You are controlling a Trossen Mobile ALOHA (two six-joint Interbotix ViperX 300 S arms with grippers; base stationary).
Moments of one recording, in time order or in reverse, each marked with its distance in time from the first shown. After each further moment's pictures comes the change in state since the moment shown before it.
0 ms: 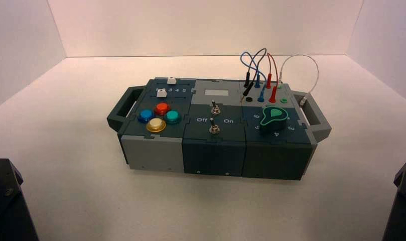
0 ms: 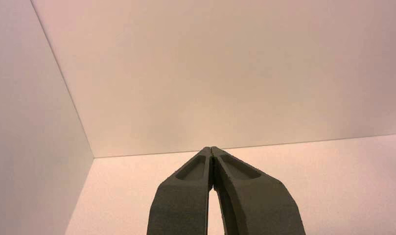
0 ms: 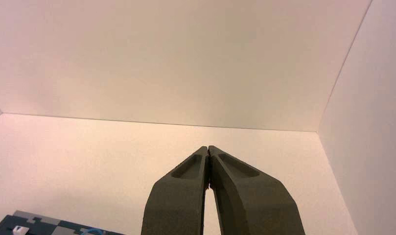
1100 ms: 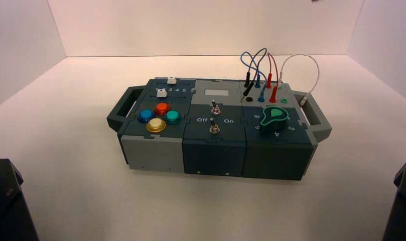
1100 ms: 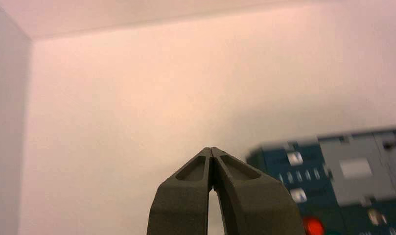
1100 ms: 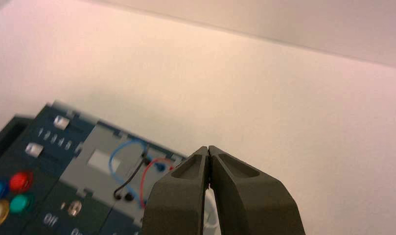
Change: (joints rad) left arm -0.112 0.187 -0.140 -0.008 0.611 -0.005; right arm 0.218 0.258 -0.101 0.000 0.313 -0.009
